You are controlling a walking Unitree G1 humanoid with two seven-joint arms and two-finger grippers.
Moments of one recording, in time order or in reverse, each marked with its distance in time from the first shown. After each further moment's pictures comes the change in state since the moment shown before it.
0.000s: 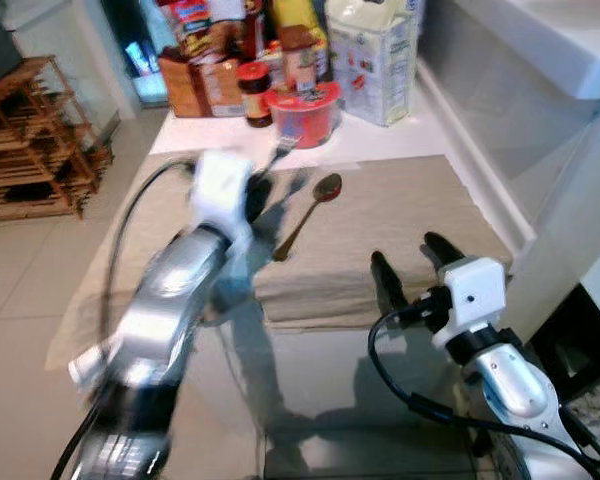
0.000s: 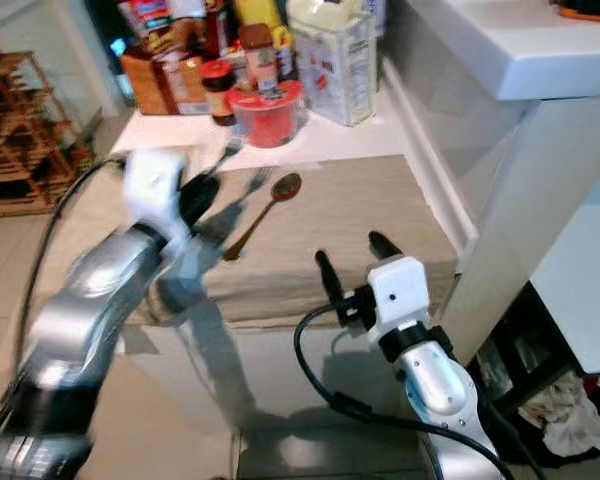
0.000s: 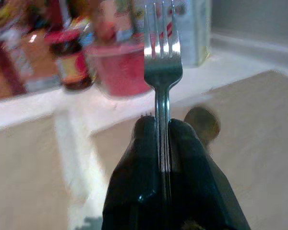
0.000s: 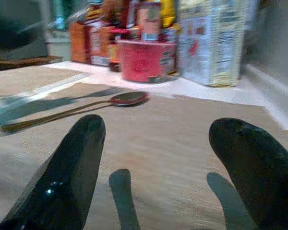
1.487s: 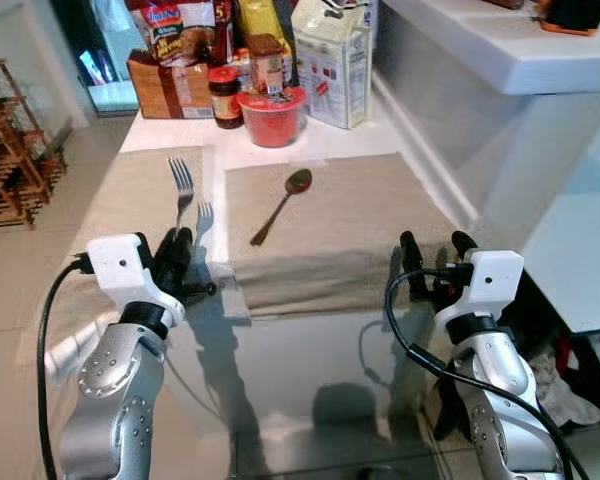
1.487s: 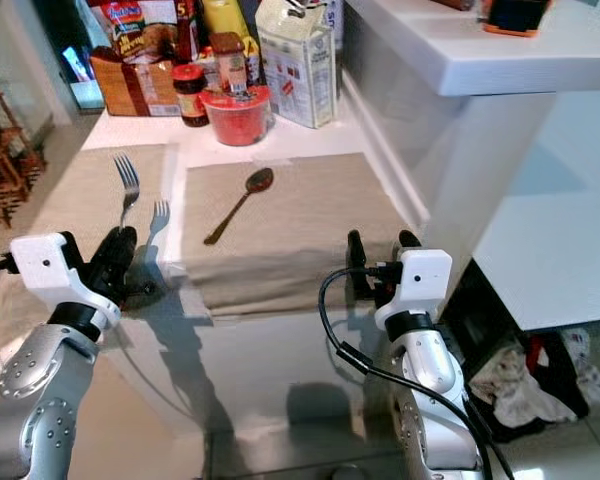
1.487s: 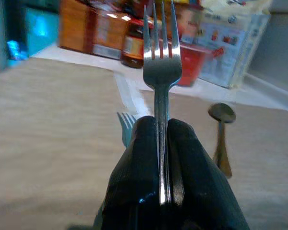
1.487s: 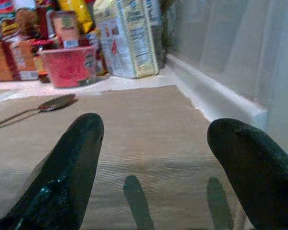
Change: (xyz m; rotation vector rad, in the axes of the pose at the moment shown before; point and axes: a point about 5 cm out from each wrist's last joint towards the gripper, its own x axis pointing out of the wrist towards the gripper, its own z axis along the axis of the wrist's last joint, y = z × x) left arm -0.066 0.021 -0.037 -0.263 -0.071 0.280; right arm 0.015 -0.019 -0.033 0.193 0.021 -0.234
